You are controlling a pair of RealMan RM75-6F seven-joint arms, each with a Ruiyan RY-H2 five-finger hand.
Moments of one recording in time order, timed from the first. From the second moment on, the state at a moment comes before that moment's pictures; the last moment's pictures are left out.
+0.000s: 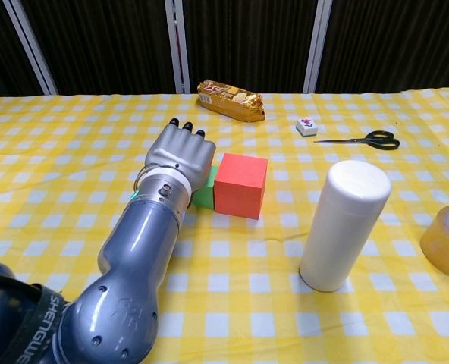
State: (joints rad) left arm -0.99 -2.26 -0.40 -1.01 0.79 1.32 1.34; right arm 0.02 -0.95 -0.05 -1.93 -1.56 1.41 -0.03
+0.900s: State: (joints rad) left arm -0.81 -1.87 -0.31 -1.62 0.78 1.48 1.43; right arm 0.02 -0.95 -0.06 -1.95 -1.58 1.41 -0.06
